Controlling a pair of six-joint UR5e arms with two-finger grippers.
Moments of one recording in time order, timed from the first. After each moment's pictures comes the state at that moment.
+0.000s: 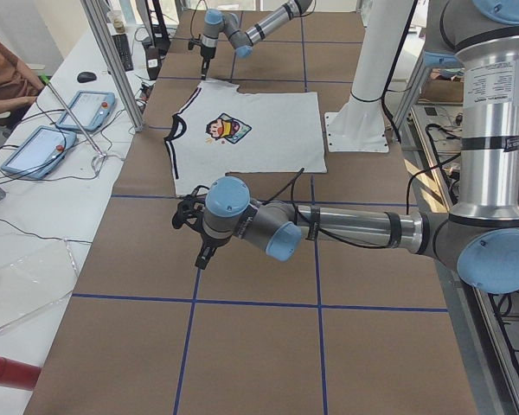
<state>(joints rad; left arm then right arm) -1.51 -1.50 -1.69 -2.04 -2.44 -0.10 0.99 -0.93 0.95 -0.71 2.07 0.95</state>
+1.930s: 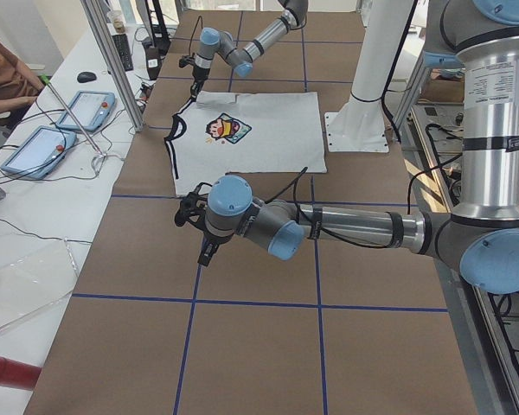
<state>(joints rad) -1.51 -1.49 -1.71 -2.04 -2.47 -0.11 0.84 -0.68 0.85 -0.76 1.90 1.30</state>
